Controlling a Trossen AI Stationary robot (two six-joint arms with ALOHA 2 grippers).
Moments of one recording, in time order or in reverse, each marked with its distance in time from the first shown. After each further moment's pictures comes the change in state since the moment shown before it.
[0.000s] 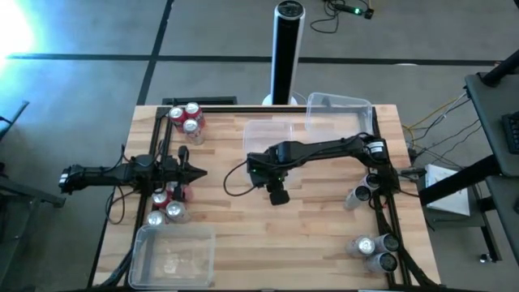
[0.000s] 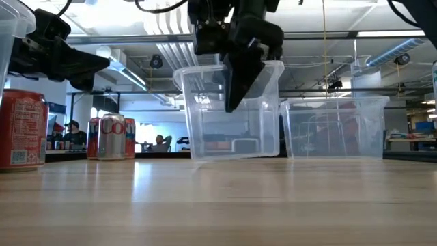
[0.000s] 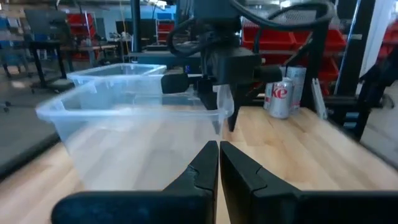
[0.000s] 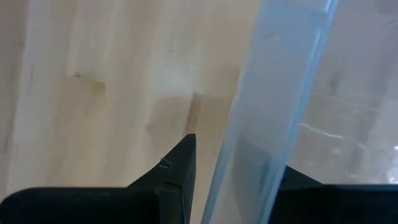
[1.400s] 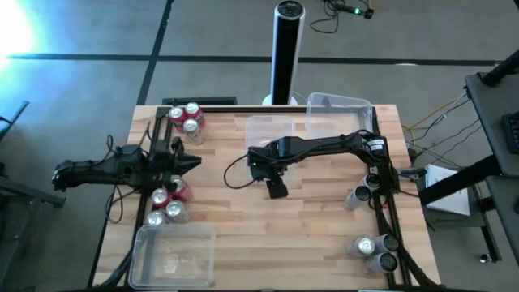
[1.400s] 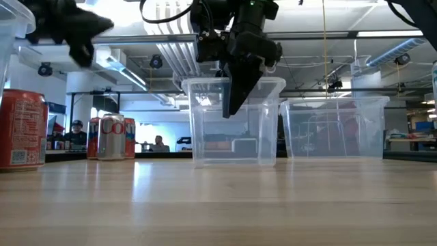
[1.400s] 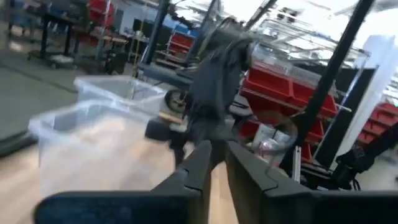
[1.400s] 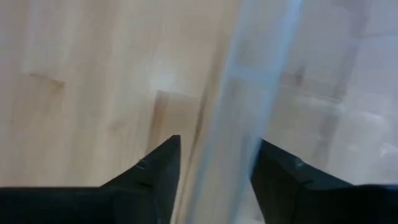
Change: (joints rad) left arm 0.000 0.164 0.285 -0.035 -0.048 -0.237; right arm -0.048 -0.006 -0.029 0.042 0.037 -0.013
